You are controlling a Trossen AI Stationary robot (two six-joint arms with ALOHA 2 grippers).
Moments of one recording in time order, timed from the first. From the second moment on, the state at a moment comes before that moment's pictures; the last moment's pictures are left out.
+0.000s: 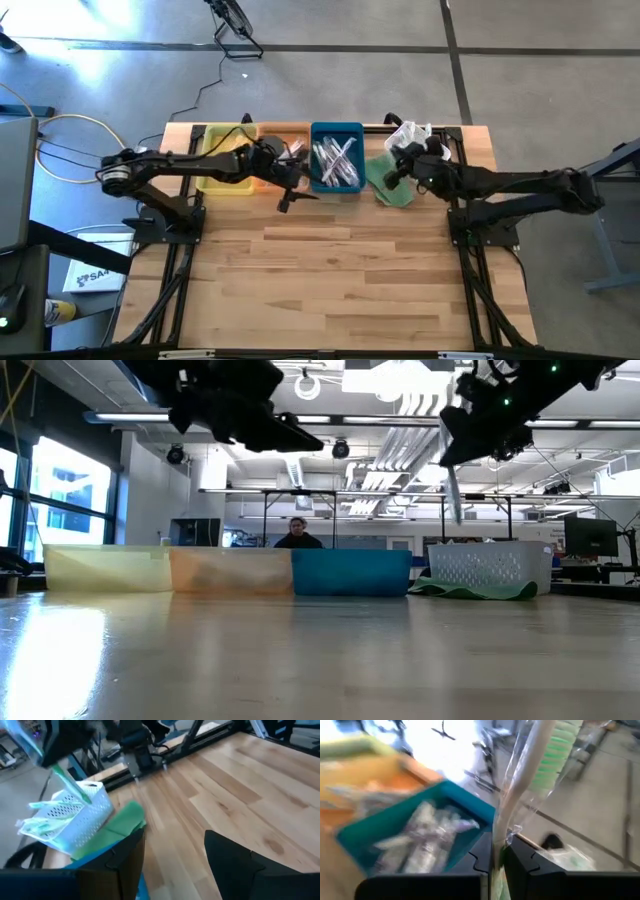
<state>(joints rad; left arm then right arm) 0.31 1.42 0.88 0.18 0.48 0.54 -0.16 0.96 0.65 -0.16 0.74 0.22</state>
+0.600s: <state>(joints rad) 0.31 1.34 0.84 0.16 0.48 0.55 -0.49 0.94 0.65 -0.49 0.69 0.32</state>
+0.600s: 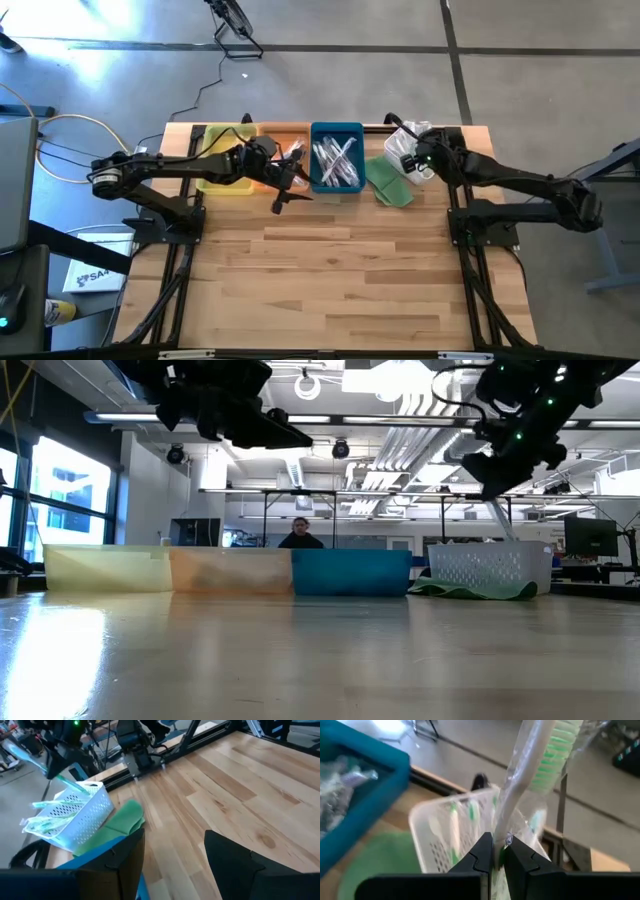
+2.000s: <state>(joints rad) 0.31 1.34 0.84 0.15 0.48 0.57 -0.59 0.93 0.62 -0.23 0.15 0.30</state>
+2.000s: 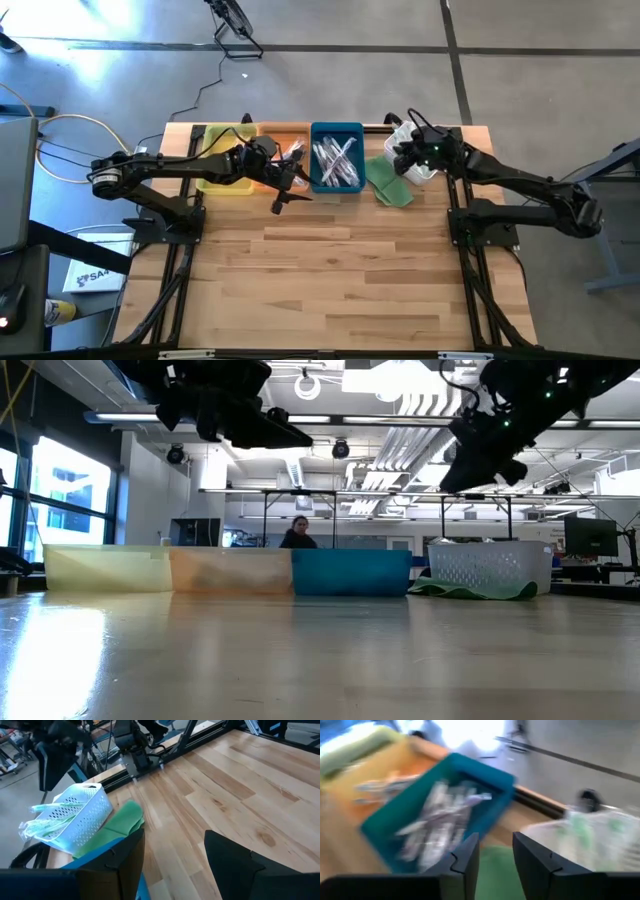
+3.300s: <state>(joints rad) 0.31 1.34 0.84 0.16 0.48 0.60 -0.30 1.06 0.62 0.11 -0.11 0.21</state>
